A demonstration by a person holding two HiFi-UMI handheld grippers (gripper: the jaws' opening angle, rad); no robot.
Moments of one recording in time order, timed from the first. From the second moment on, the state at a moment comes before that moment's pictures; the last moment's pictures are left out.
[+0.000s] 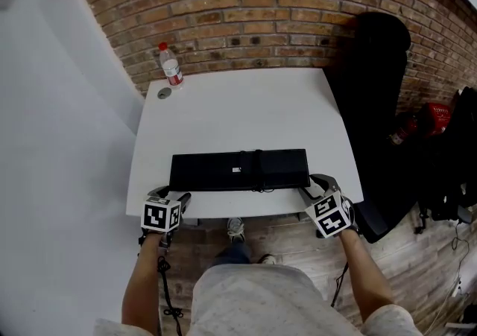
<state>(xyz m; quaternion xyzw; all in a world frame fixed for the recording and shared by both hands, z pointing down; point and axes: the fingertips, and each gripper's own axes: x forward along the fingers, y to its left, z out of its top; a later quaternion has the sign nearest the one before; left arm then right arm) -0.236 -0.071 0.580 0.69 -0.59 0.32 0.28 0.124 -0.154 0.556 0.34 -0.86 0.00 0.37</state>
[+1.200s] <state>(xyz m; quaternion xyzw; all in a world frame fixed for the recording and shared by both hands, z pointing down) -0.124 -0.073 0.496 0.74 -0.62 0.14 0.20 0.102 -0.129 0.483 0.39 -0.89 0.09 0.21</state>
